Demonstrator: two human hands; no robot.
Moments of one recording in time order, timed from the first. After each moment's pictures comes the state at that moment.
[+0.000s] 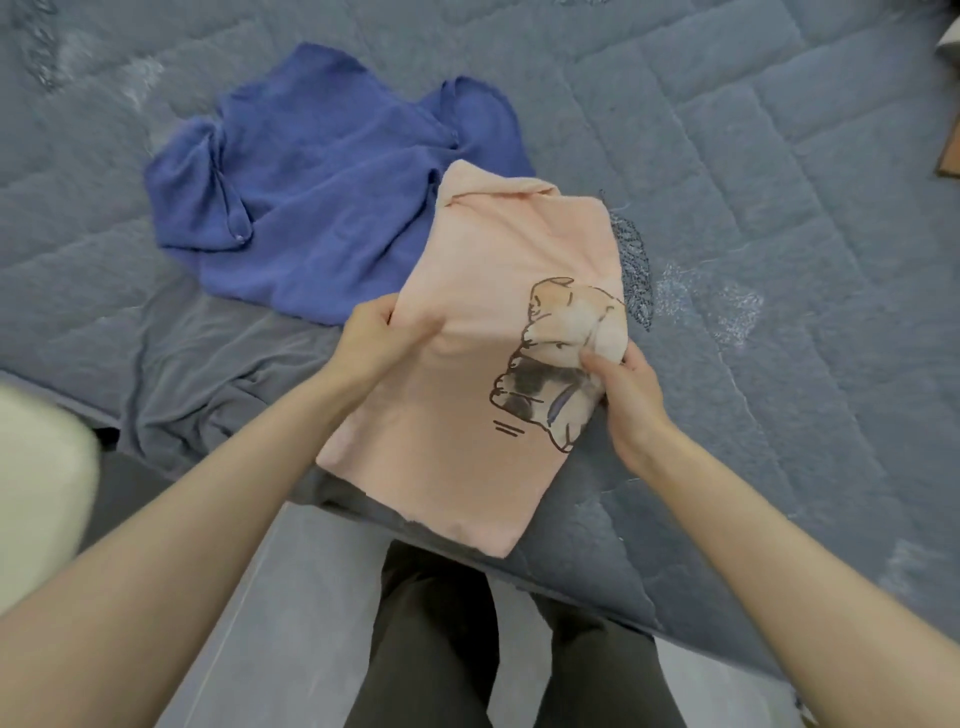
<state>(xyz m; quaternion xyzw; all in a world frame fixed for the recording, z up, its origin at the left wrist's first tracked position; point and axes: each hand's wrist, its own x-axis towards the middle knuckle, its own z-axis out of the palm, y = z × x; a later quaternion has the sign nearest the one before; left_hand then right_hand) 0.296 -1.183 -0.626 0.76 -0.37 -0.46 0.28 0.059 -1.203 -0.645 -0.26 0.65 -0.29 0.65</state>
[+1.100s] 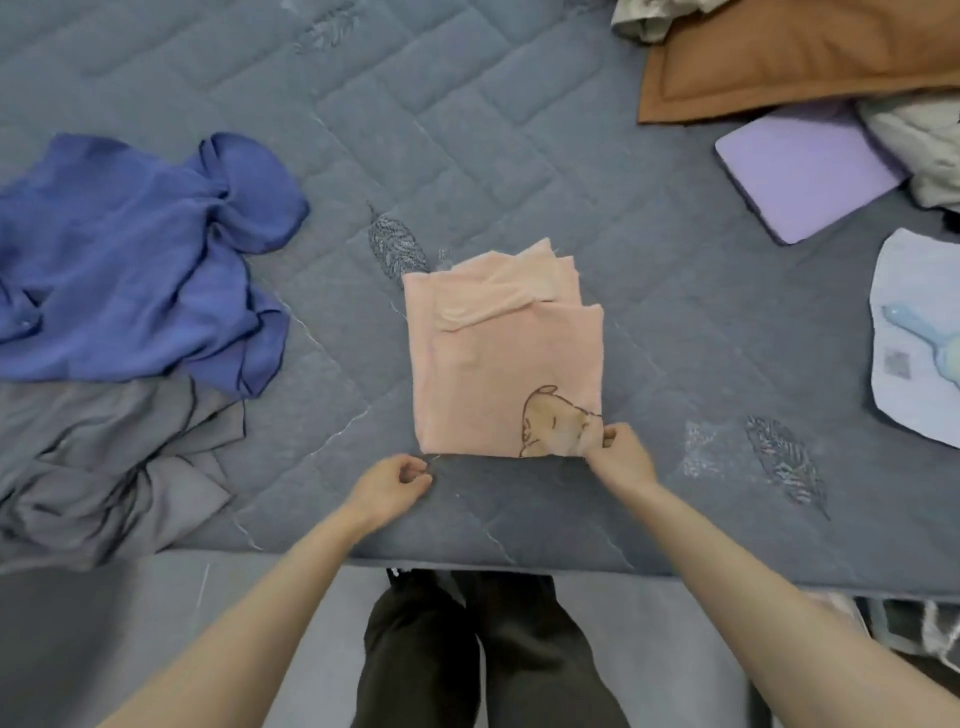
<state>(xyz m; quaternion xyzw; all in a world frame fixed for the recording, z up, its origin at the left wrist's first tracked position) 0.090 -1.091 -0.669 0.69 -0.46 -0.56 -0.05 -0.178 -1.107 -0.642 -0.33 0.82 -0.04 0.46</state>
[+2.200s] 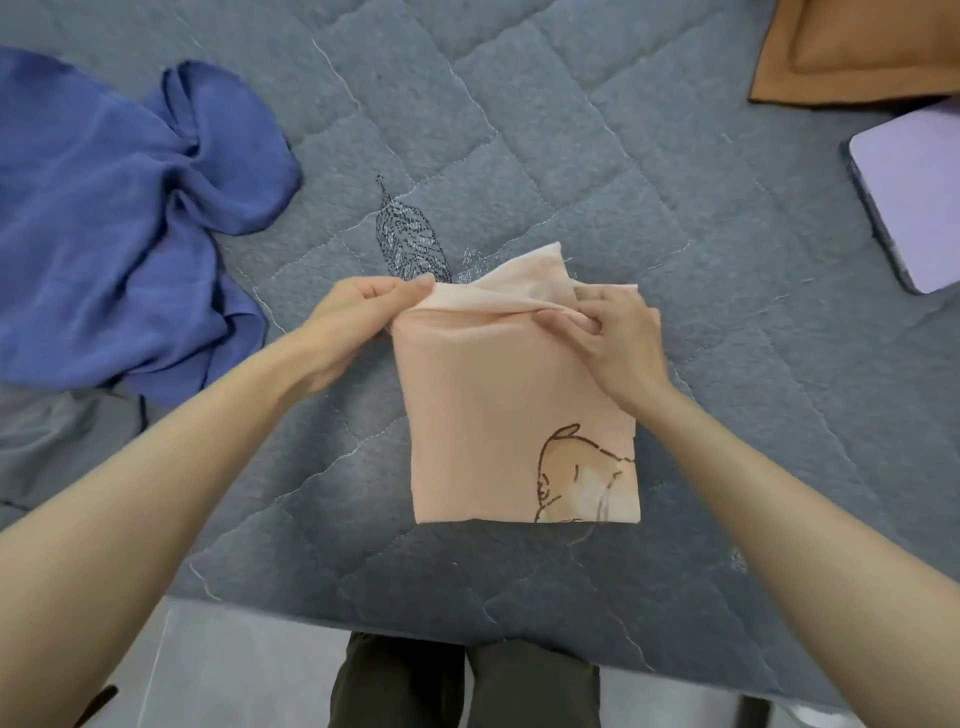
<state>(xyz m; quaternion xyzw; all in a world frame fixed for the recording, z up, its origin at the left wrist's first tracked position) 0.113 -1.287 -0.659 0.63 -0.38 -0.64 0.24 -0.145 -1.289 -0.669 -0.67 0.66 -0.14 0.33</state>
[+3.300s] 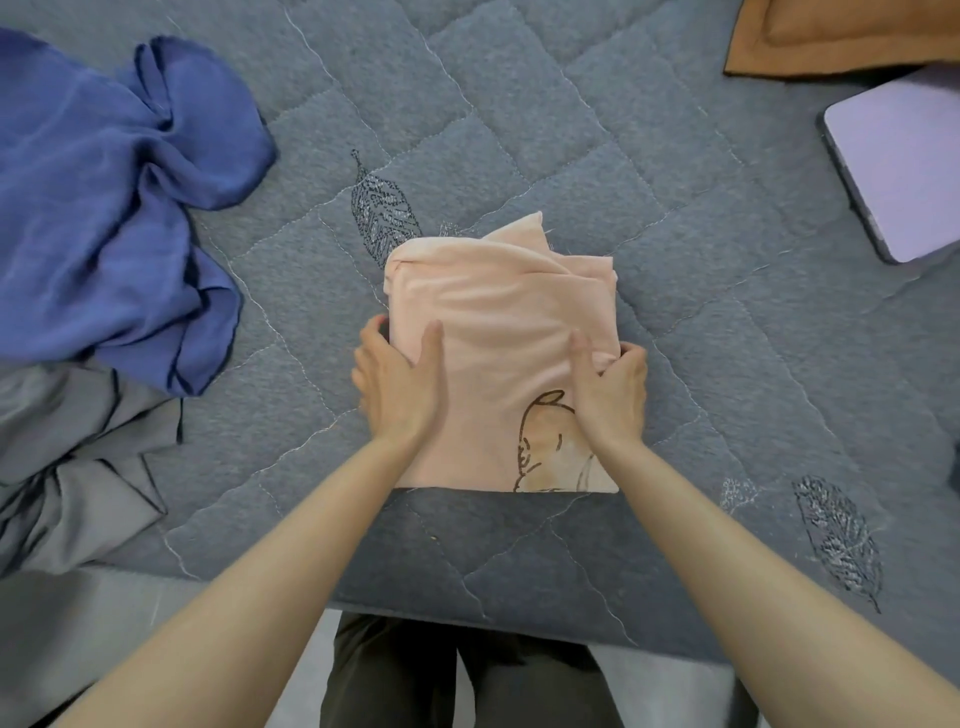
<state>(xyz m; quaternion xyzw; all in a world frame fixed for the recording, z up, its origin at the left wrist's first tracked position) 0.021 -1.209 -0.685 0.84 -0.29 -0.40 0.23 -0.155 -1.214 -0.690 -0.36 0.83 -0.17 0.39</state>
